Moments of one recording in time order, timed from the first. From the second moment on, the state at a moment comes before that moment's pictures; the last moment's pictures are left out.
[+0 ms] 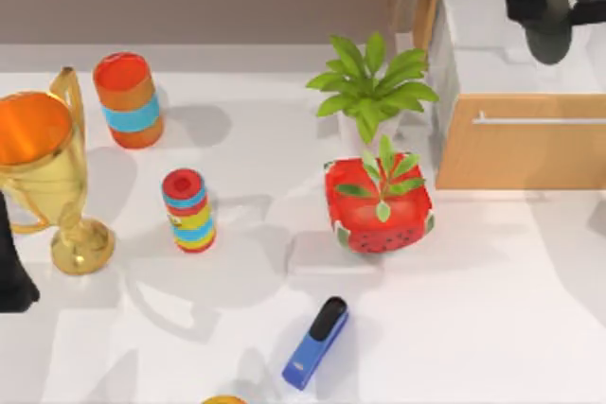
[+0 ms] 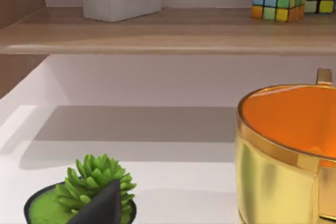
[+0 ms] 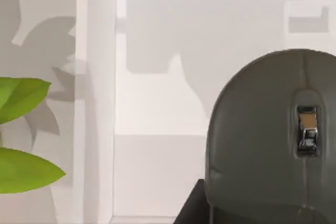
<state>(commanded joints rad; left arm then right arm) 0.00 0.00 0.00 0.00 0.00 0.00 0.25 1.98 1.86 -1.03 0.13 0.23</state>
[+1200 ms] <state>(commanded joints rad) 0.00 0.00 0.00 0.00 0.00 0.00 0.75 1.68 1.11 -0.87 0.10 0.76</state>
